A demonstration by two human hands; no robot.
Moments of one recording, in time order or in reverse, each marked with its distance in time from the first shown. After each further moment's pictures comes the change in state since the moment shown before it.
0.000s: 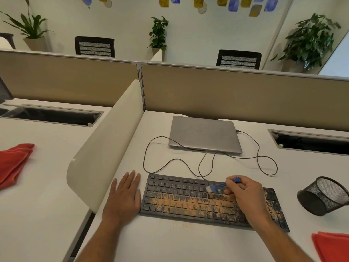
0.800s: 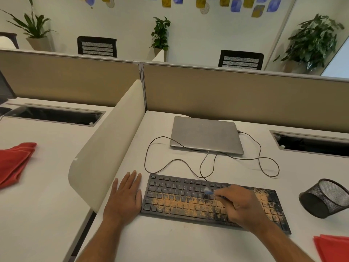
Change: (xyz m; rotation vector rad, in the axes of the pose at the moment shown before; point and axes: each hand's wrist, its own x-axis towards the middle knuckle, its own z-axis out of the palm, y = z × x) left_hand 0.000 -0.001 0.001 0.013 0.021 0.000; right_hand -0.006 0.006 -0.005 -0.640 -0.309 -0.878
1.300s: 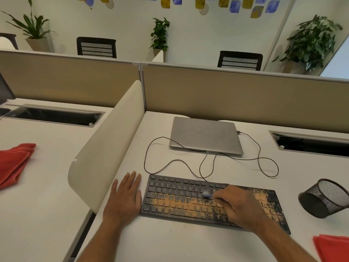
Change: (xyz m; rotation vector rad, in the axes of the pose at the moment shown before) left_hand 0.000 0.001 -0.001 0.002 -0.018 0.000; right_hand 0.000 0.006 0.001 -0.089 -0.107 -0.038
